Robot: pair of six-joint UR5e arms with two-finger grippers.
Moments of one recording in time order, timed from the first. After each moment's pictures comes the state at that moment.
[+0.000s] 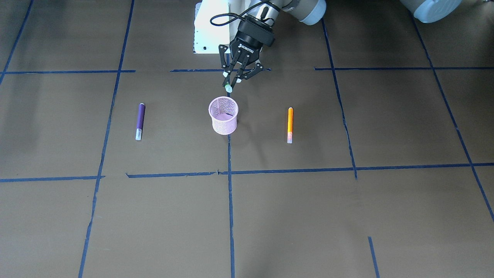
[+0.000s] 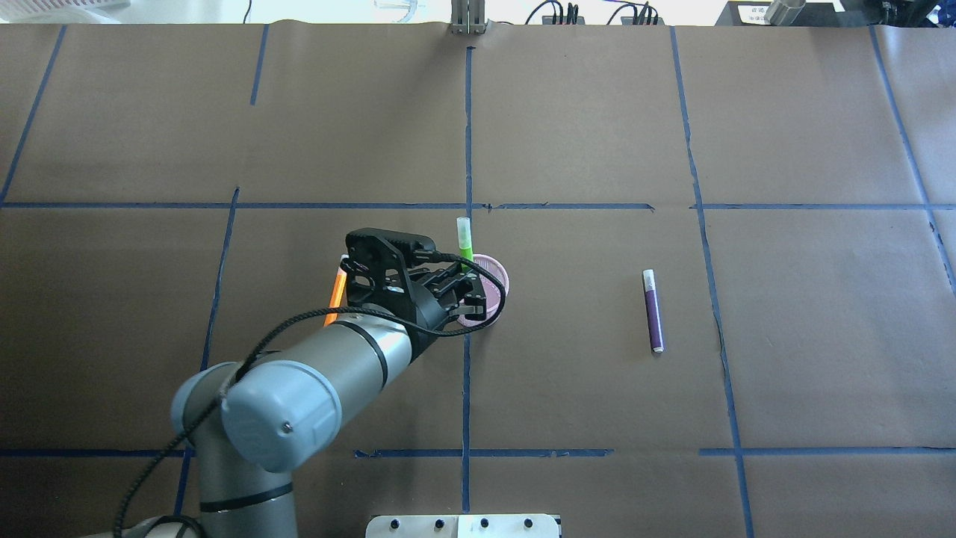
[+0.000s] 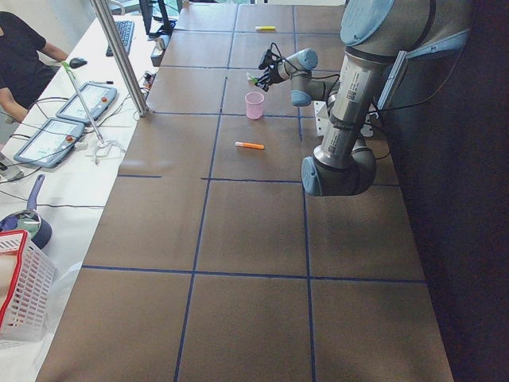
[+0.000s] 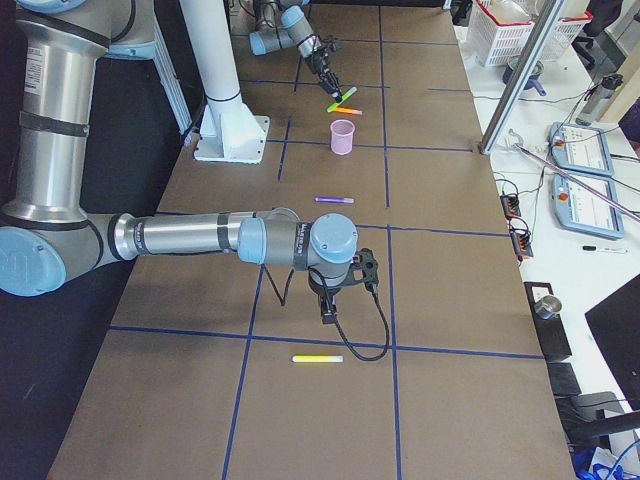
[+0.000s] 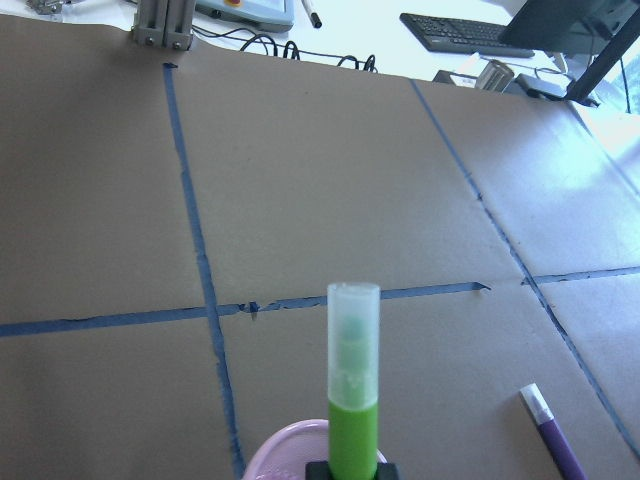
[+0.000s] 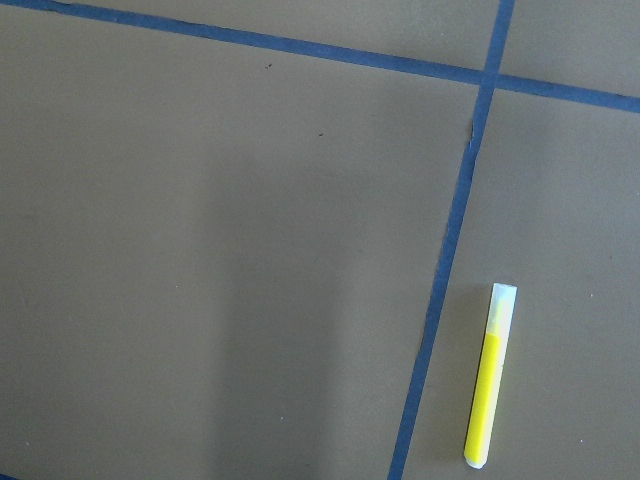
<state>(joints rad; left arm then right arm) -0.24 -2.12 -1.84 -2.19 -1.10 -1.14 1.54 -1.76 1.86 -1.69 2.45 -0.21</state>
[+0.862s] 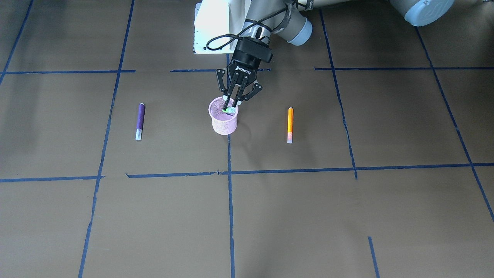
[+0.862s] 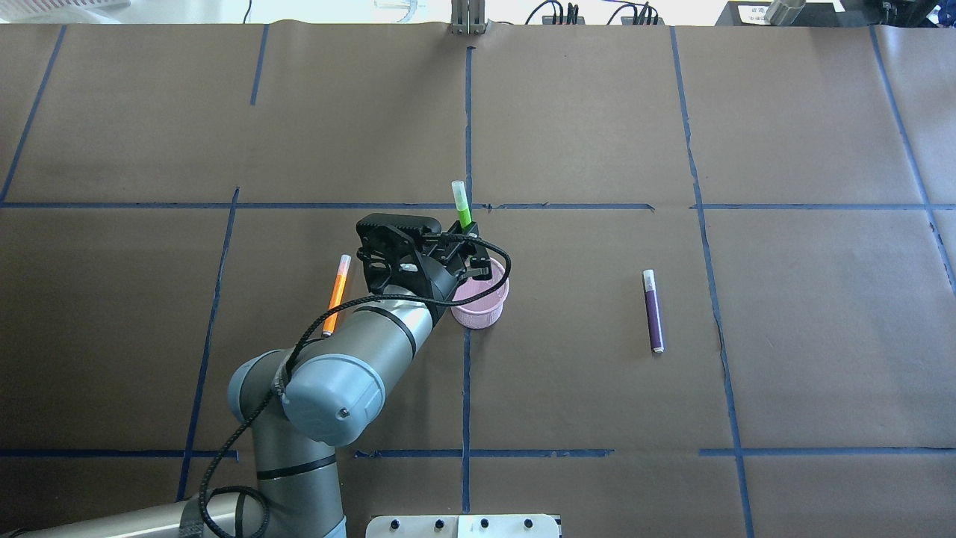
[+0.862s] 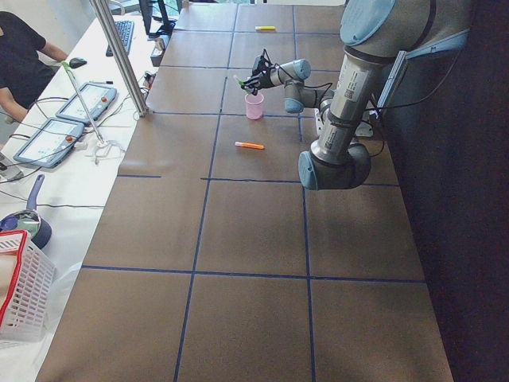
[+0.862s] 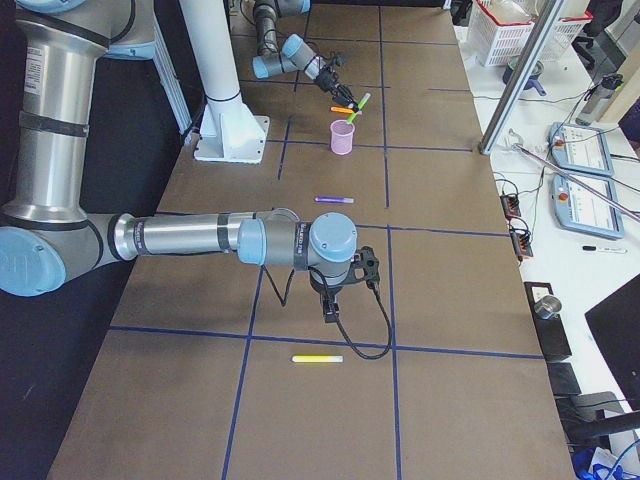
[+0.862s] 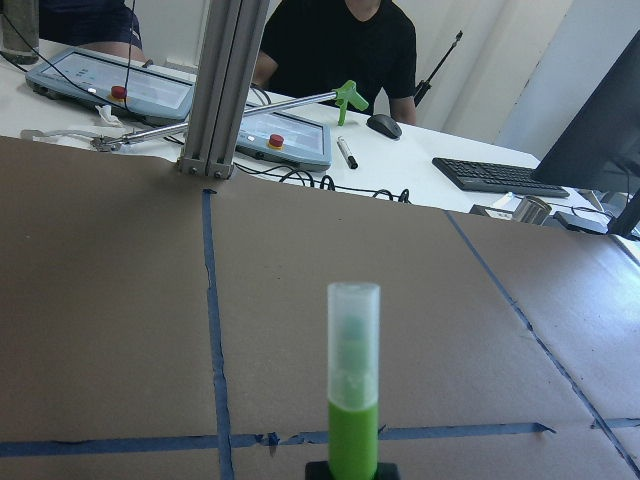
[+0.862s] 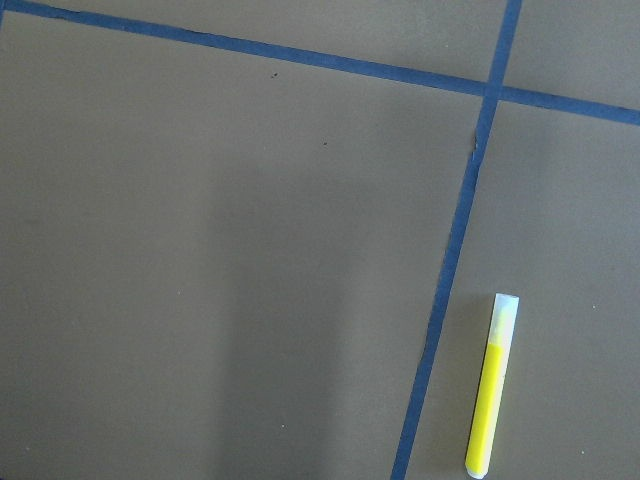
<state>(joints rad) -0.26 -2.19 -1.62 -2.37 -0.94 -1.15 1.54 -1.76 1.86 -1.68 2.46 -0.21</state>
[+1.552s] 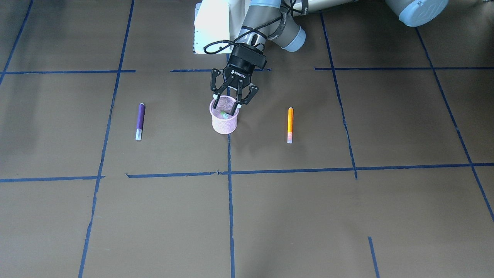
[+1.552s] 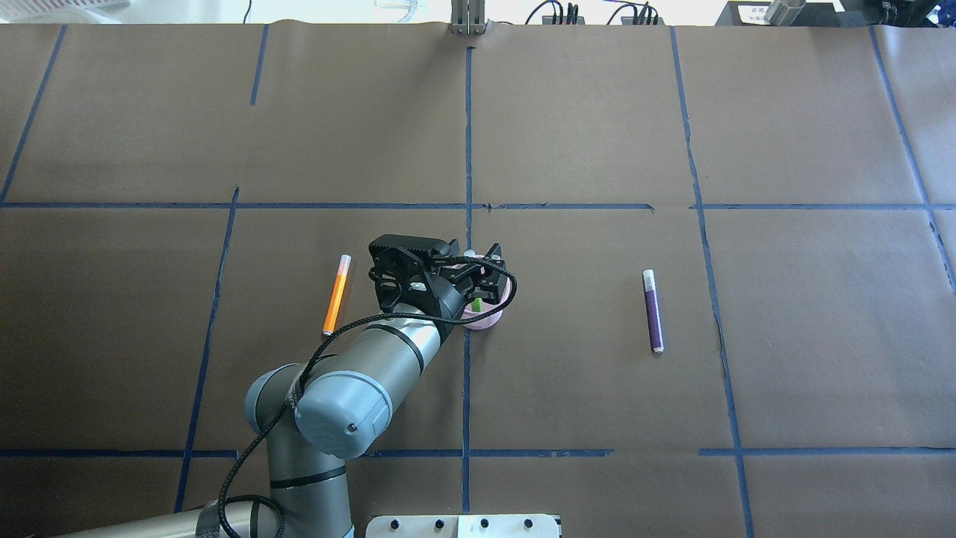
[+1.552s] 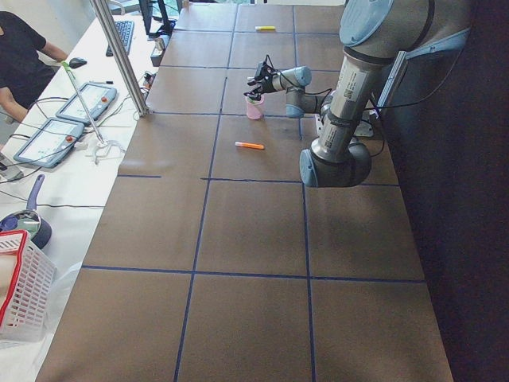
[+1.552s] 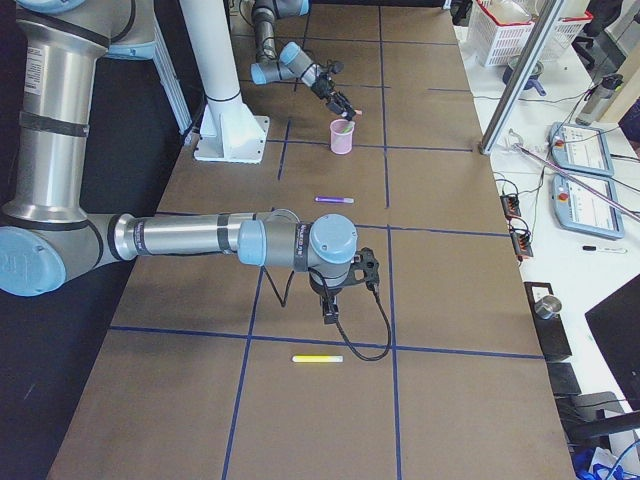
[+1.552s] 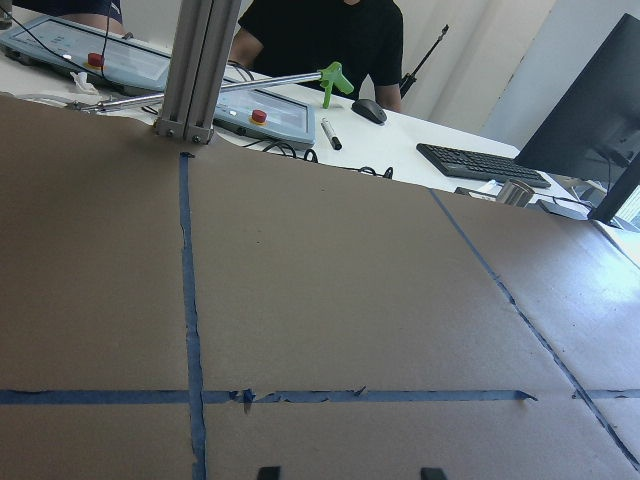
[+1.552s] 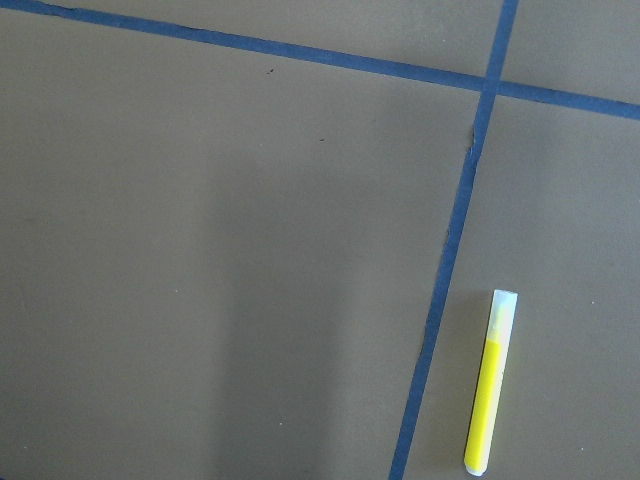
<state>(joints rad) -0.24 -2.19 -1.59 -2.42 -0.94 -1.15 1.54 -1.77 1.85 -1.68 2.46 -0.21</state>
